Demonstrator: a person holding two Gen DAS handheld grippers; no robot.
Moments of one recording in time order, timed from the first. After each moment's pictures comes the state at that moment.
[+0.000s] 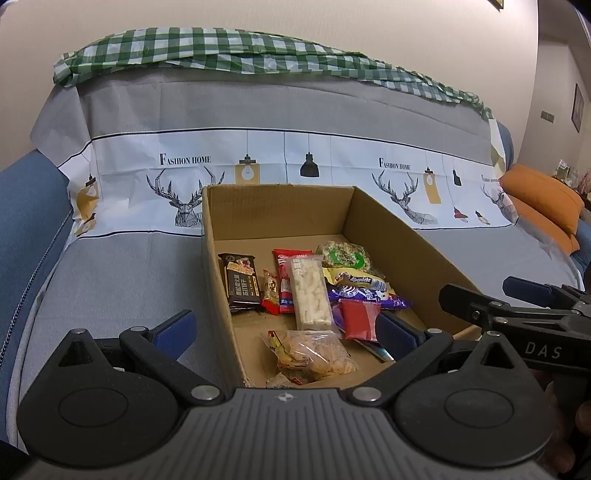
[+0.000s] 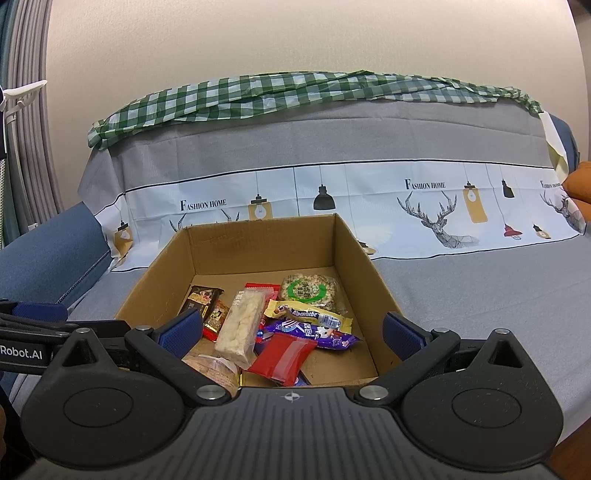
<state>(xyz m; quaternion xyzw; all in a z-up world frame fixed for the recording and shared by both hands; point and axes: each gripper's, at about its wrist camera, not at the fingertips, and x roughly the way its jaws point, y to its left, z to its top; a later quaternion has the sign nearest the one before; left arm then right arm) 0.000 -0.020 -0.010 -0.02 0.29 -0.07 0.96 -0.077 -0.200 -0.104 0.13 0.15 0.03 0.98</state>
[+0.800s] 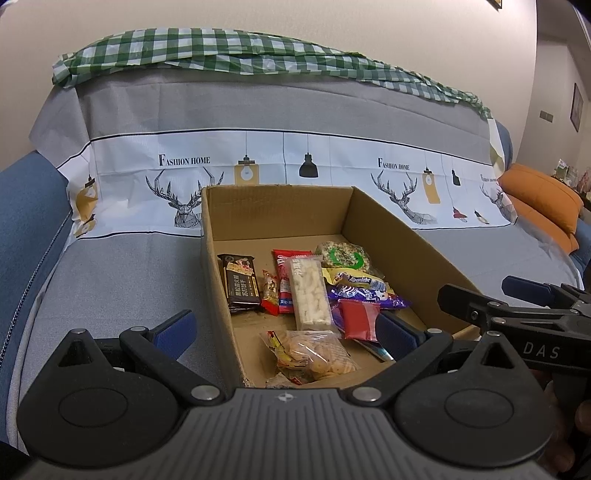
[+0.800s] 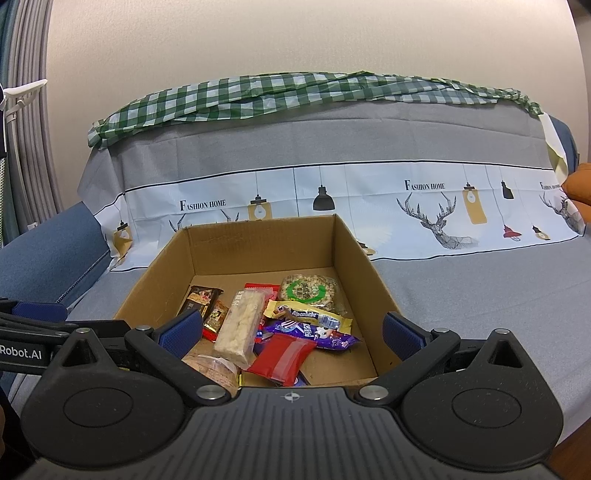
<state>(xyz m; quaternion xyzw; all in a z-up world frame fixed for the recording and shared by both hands) 0.000 -0.018 -0.010 -0.02 0.29 -0.07 0.96 -0.076 -0.206 -0.105 0.13 0.15 0.03 0.98</state>
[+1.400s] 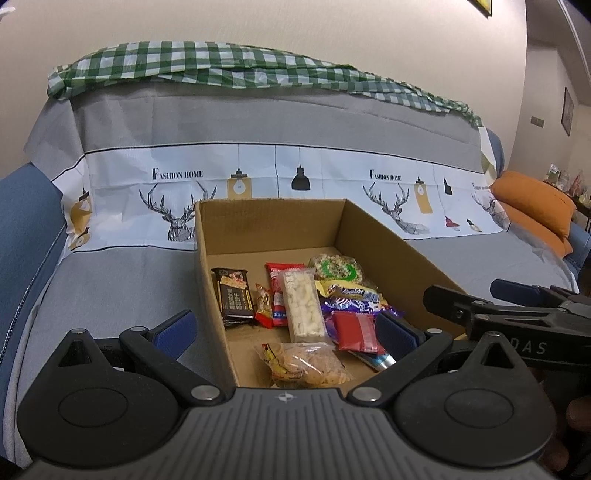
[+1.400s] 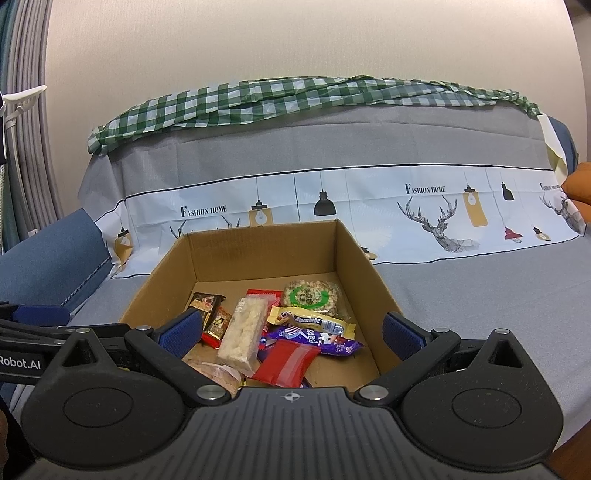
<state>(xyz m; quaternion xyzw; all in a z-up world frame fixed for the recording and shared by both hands) -0.004 -0.016 -0.006 -0.02 0.26 -0.08 0.96 -0.073 -0.206 -0.102 0.13 0.14 0.03 0.98</state>
